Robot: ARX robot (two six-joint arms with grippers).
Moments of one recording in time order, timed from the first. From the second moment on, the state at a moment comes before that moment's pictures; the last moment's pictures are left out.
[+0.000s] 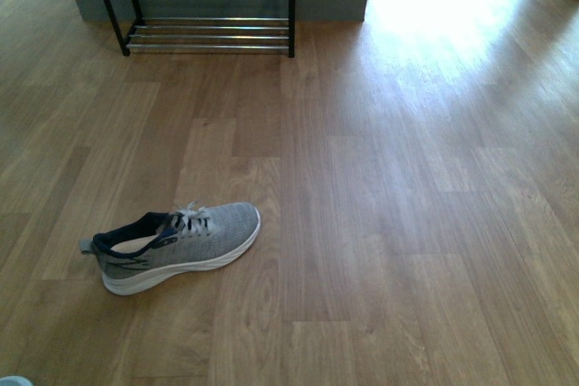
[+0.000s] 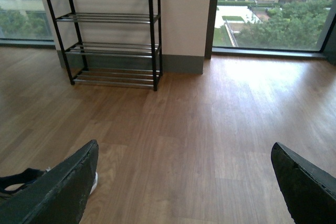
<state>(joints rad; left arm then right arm) -0.27 0.76 0.23 0.12 -0.83 0.12 0.00 0.00 0.02 0.00 0.00 0.00</state>
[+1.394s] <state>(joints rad) -0.27 0.76 0.23 0.12 -0.82 0.12 0.00 0.00 0.02 0.00 0.00 0.00</state>
